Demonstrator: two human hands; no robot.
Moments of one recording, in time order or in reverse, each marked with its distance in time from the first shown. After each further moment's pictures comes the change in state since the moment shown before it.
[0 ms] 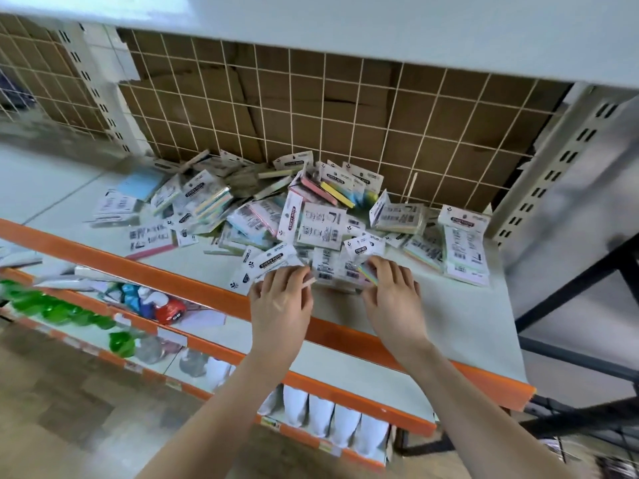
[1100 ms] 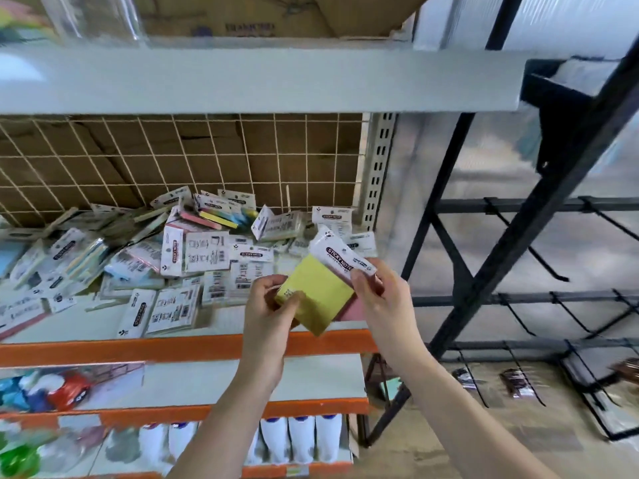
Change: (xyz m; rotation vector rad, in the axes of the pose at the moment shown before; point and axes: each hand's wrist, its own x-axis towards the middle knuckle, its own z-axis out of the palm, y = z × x) left_hand -0.017 0.138 -0.023 -1.302 -0.403 -0.546; right_hand -0.079 0.041 -0.143 0.923 0.285 0.326
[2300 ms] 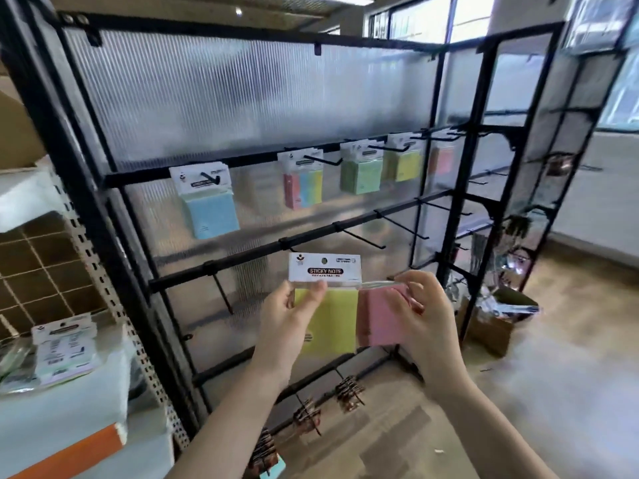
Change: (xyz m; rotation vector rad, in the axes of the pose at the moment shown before) left_hand -0.211 0.035 0.363 0.141 -0.701 0.226; right_hand -0.143 -0.049 -0.423 -0.121 0.677 -0.152
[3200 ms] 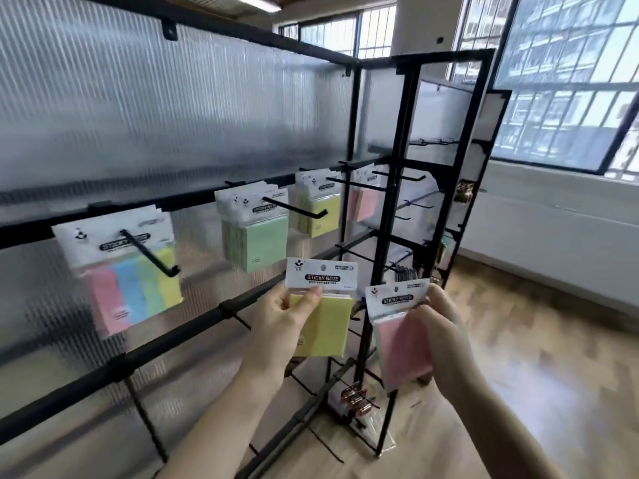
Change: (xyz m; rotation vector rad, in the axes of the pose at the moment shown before) left_hand 0.265 -0.023 0.192 -0.180 -0.270 -0.033; right_hand 0.254 0.097 -0.106 -0.010 0.192 0.128
